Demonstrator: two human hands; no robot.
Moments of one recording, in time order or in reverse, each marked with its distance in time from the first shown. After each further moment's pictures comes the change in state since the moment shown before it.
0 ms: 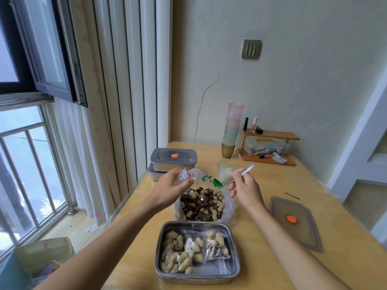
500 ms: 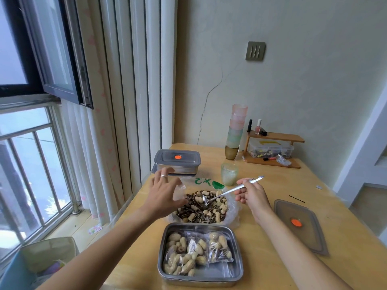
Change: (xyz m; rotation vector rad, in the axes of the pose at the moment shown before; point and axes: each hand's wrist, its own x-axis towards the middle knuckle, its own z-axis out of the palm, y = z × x) left_hand -0.007 -0.035 -0.006 0.734 0.004 0.045; right_hand 0.004 0.018 -0.007 0.302 -0.008 0.260
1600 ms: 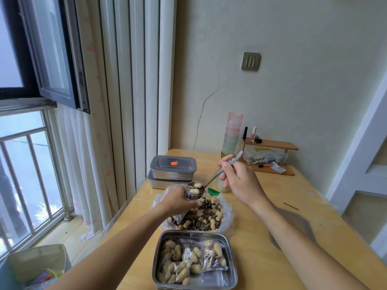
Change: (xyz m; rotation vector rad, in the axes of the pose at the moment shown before) left_hand 0.037 0.042 0.017 -0.455 -0.280 -0.244; right_hand -0.037 -0.095 0.025 -0.486 -0.137 -0.612
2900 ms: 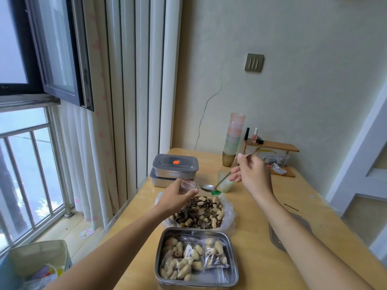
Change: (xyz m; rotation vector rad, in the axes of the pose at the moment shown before) left_hand -0.009 -0.019 0.000 -0.323 0.196 0.092; right_hand 0.015 0.021 -0.006 0.083 0.234 0.173
